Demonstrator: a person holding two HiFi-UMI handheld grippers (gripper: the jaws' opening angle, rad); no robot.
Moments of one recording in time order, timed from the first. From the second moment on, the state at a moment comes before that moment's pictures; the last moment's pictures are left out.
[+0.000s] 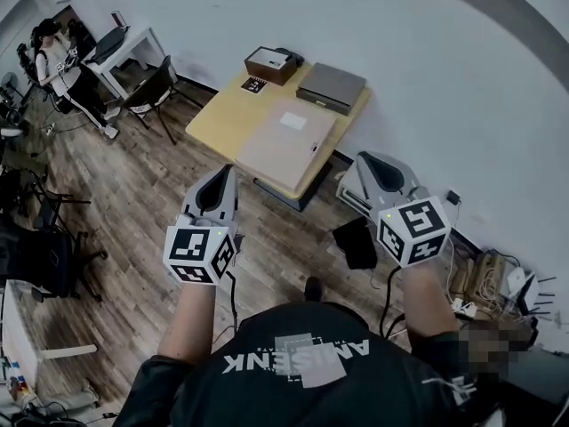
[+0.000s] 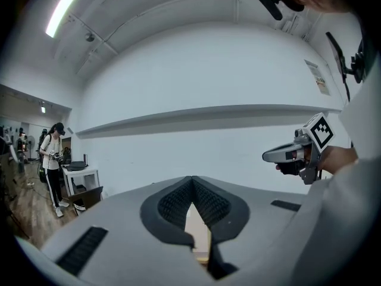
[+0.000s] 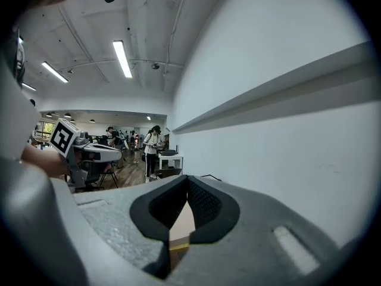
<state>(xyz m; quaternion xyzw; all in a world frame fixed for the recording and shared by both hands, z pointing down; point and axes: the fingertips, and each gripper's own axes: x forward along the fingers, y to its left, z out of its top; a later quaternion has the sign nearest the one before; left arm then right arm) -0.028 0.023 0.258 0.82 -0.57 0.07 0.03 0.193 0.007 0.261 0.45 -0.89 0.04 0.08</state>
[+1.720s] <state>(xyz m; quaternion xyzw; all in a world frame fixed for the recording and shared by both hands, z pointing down) -0.136 -0.213 0.276 0.92 -0.38 0.04 0.00 0.130 -0.134 0.275 0.67 -0.74 0.08 0.06</state>
